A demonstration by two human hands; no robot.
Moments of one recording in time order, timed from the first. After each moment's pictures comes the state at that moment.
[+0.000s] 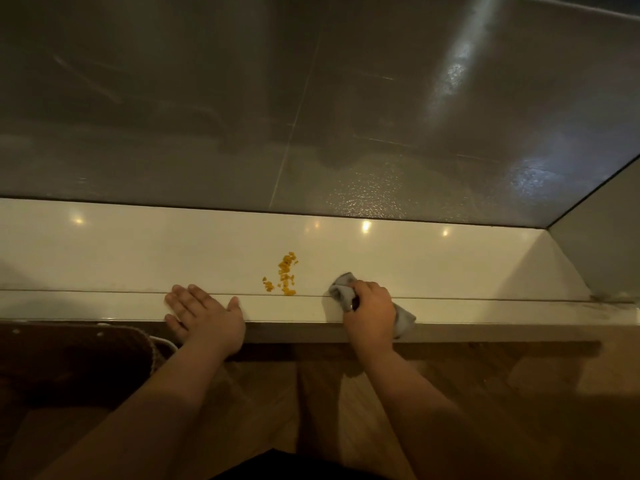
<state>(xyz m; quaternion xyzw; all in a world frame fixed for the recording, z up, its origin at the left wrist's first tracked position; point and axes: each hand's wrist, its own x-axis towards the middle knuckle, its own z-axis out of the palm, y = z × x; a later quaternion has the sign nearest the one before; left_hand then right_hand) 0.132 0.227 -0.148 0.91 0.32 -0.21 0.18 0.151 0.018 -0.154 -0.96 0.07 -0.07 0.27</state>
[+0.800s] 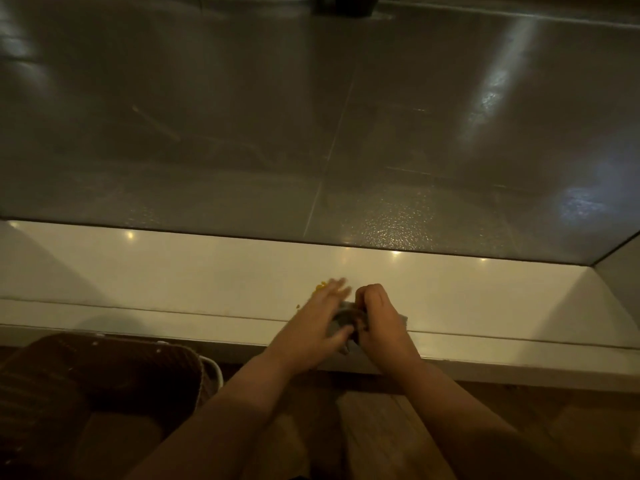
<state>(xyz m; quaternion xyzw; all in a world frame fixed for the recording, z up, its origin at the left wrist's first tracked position) 0.136 0.182 -0.092 0.91 -0.12 -0.06 0.38 0.159 0.032 -0.105 -0.90 -0.18 0.00 0.38</state>
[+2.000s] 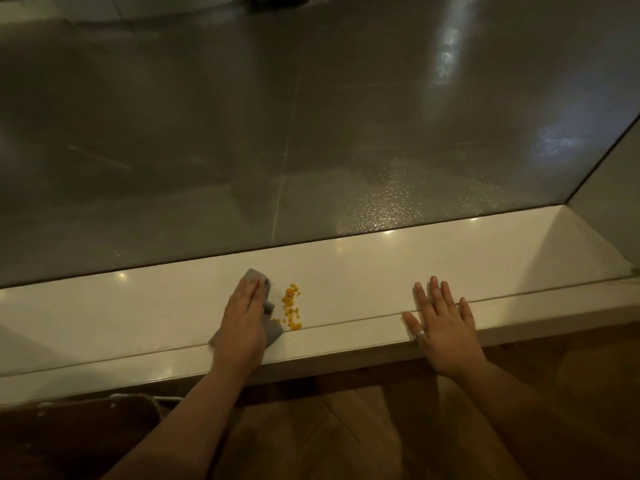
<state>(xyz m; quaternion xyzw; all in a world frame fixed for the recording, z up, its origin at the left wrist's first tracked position) 0.170 0.226 -0.150 0.97 -0.02 0.02 0.22 0.158 -0.094 -0.173 -0.99 0.00 0.07 0.11</state>
